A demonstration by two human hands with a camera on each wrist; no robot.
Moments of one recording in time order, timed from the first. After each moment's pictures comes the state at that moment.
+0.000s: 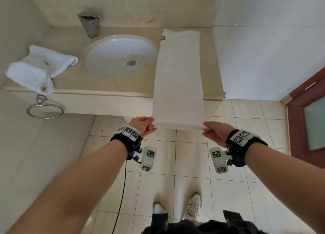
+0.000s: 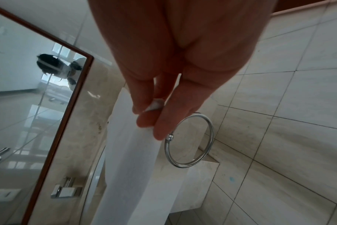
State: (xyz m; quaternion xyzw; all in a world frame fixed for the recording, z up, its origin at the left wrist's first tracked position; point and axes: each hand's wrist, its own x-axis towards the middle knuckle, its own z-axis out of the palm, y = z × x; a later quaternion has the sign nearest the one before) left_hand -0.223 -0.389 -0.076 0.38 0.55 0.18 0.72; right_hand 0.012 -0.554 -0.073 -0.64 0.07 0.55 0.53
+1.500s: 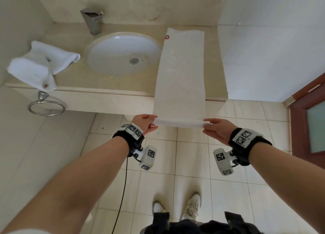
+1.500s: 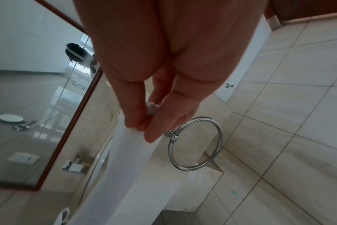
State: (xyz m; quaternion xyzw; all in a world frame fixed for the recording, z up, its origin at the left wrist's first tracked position) left_hand -0.220 -0.375 -0.089 0.45 0.55 0.16 0.69; right_hand 0.014 -0.545 -0.069 -0.65 -0.03 0.57 0.50
